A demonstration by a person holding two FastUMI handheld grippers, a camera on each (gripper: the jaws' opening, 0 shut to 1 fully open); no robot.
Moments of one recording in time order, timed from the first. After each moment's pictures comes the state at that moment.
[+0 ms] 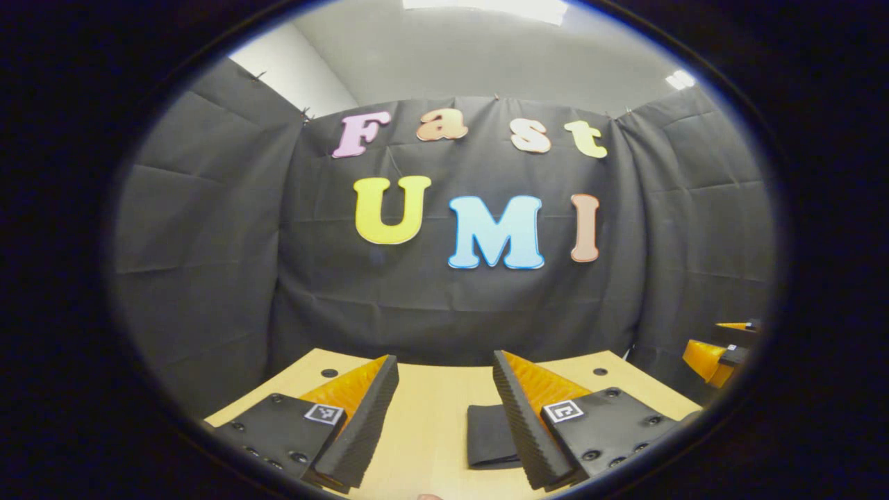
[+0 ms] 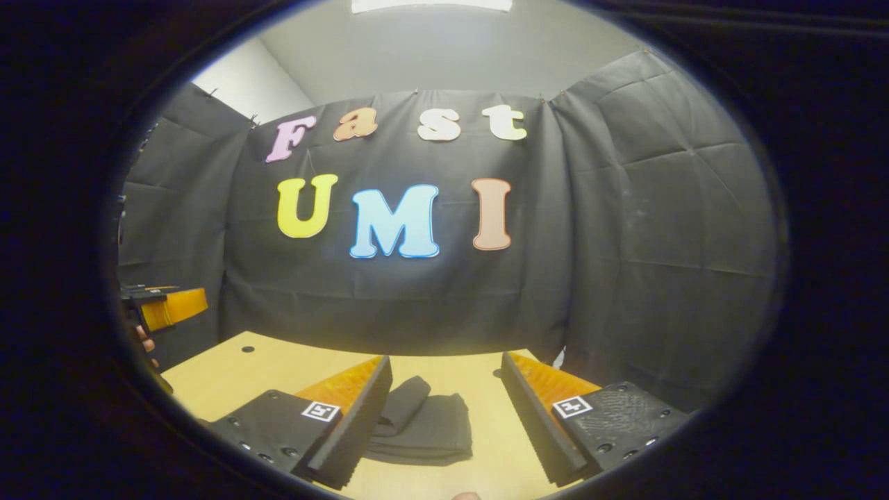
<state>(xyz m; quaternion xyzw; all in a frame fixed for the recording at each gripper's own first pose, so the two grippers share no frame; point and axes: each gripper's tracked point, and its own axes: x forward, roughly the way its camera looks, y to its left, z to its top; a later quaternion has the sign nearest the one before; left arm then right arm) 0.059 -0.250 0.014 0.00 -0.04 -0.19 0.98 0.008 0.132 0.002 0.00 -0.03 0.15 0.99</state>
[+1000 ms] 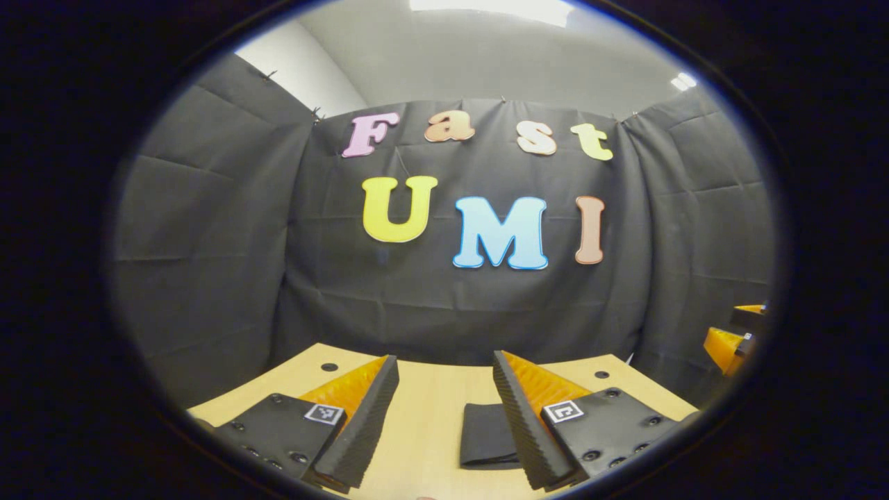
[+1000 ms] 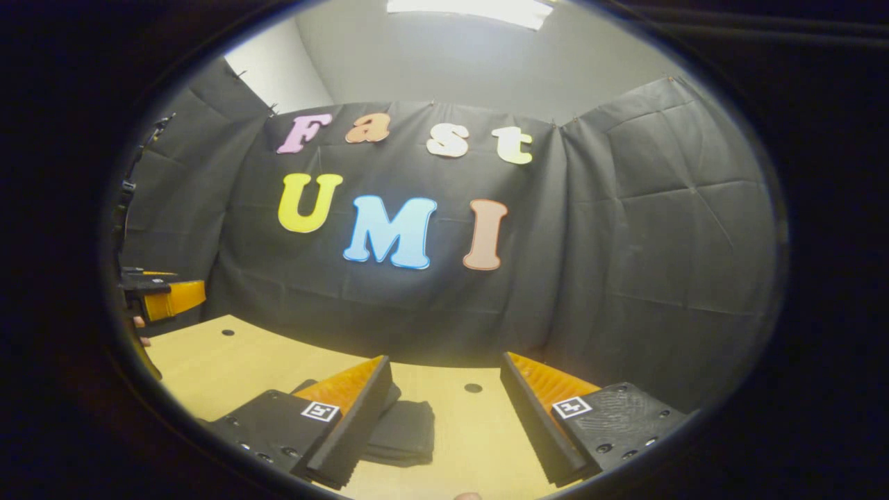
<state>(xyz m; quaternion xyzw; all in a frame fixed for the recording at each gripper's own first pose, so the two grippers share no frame) 0.045 -0.269 -0.004 0.01 -0.04 -0.18 0.98 0.002 0.107 0.016 -0.04 -0.08 0.14 0.99</state>
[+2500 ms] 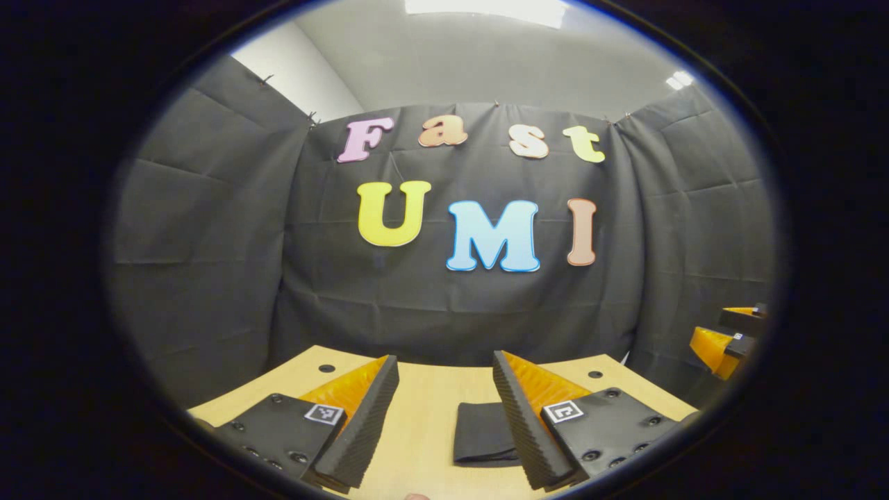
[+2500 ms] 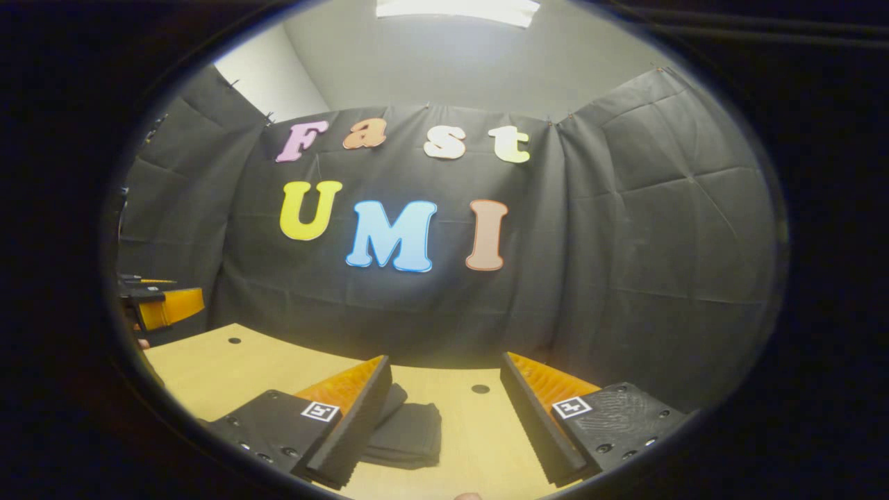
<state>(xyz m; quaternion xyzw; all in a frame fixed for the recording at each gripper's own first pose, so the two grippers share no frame) 0.017 -0.267 0.000 0.01 -0.04 -0.18 0.98 -0.004 0.107 0.017 -0.02 -0.08 0.16 0.98</state>
